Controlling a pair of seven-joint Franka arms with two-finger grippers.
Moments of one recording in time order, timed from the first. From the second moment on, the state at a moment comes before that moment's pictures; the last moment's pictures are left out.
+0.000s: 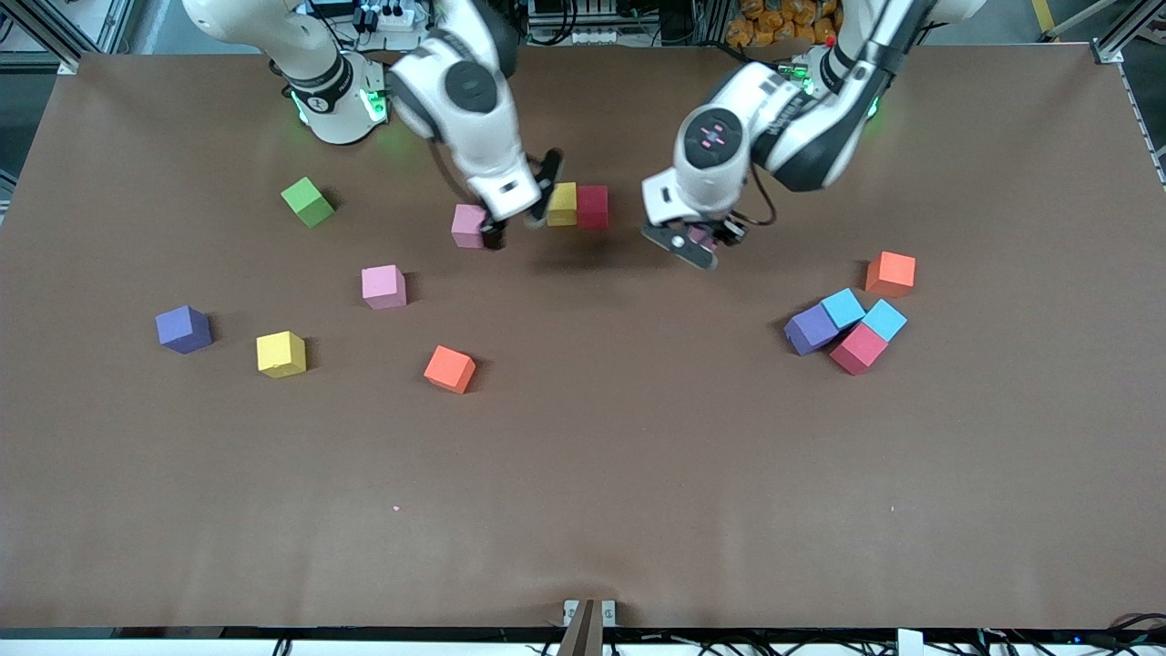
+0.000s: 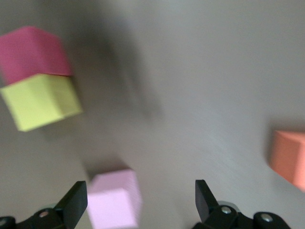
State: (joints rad) left arm -0.50 0.16 -0.29 -2.16 0.01 2.08 -0.16; right arm 0.70 0.10 0.01 -2.21 0.01 2.27 -0.50
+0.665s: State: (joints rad) left arm -0.50 0.19 -0.51 -2.37 0.18 2.48 -0.18; right arm 0.19 0.17 0.00 -2.21 0.01 2.28 -0.44
